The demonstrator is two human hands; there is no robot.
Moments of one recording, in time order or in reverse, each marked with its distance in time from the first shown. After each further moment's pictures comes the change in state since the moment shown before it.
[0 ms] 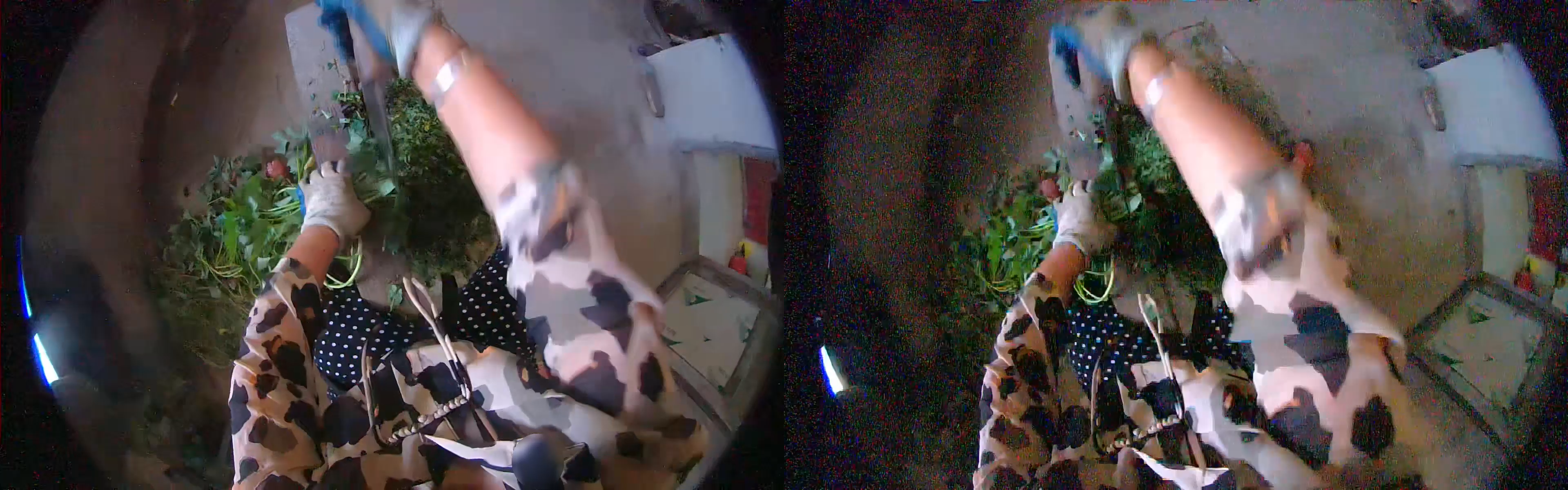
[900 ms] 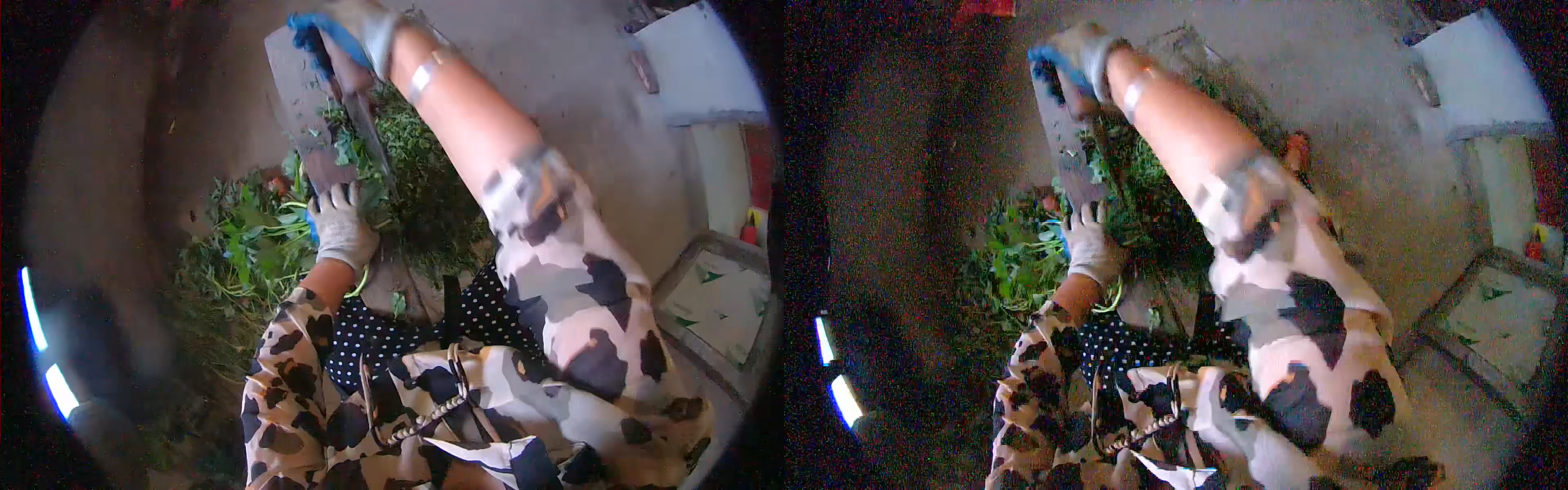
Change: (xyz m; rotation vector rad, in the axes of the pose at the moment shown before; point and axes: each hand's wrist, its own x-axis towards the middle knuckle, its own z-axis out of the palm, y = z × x) left_hand -0.012 0.015 0.010 0.090 0.104 0.079; right_hand 0.025 -0.001 -0.001 0.437 0.141 -0.063
